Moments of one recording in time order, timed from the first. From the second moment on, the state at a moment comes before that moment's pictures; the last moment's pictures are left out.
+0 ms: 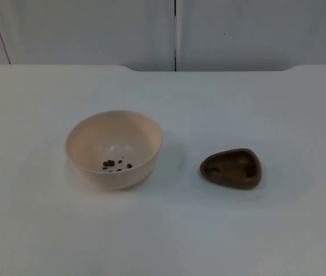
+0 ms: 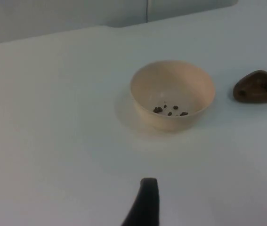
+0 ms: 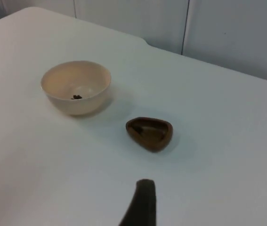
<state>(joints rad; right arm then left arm) 0.45 0.02 -0.56 0.07 1.01 -0.12 -0.20 0.00 -0.51 -0.18 1.06 0.13</state>
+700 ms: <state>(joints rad) 0.45 0.00 -0.52 0.00 1.08 -0.04 -0.20 0.00 -0.50 -0.18 1.07 0.12</state>
